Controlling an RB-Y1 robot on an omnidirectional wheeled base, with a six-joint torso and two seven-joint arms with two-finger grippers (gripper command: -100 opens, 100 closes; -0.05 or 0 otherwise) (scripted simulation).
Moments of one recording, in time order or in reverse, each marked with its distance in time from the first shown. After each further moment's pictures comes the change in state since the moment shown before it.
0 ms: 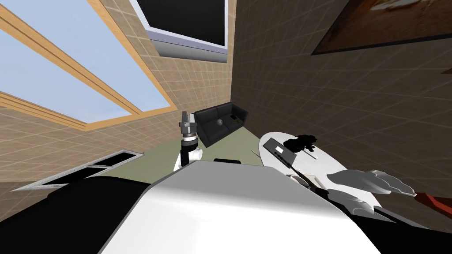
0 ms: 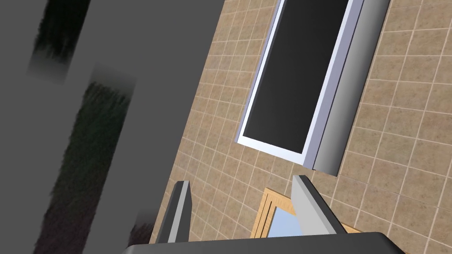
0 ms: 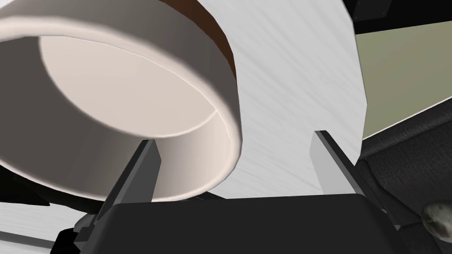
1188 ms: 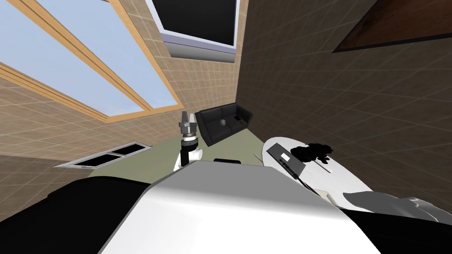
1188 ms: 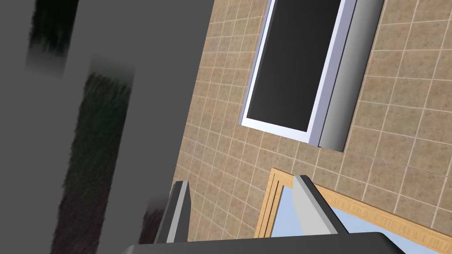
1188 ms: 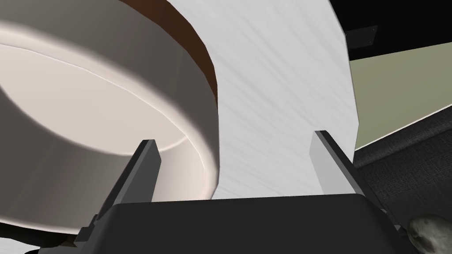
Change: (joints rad) left arm 0.000 0.000 0.000 0.000 0.000 0.000 0.000; right arm 0.171 0.133 -0.327 0.028 0.241 -0.020 0.032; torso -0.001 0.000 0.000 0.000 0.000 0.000
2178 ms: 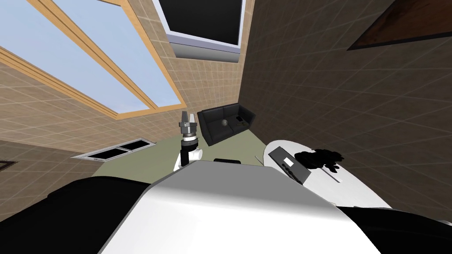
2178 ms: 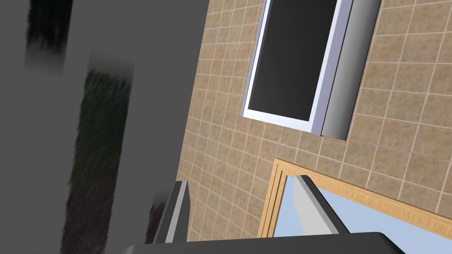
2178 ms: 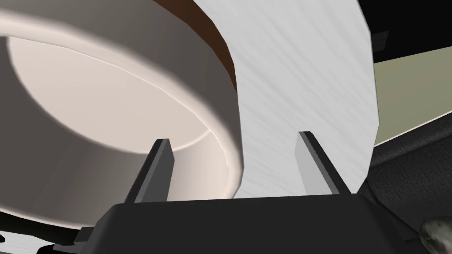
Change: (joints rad) left arm 0.000 0.000 0.000 0.000 0.000 0.000 0.000; right arm 0.159 0.071 -0.271 -0.067 0.176 0.020 -0.011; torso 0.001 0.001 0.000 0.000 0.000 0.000
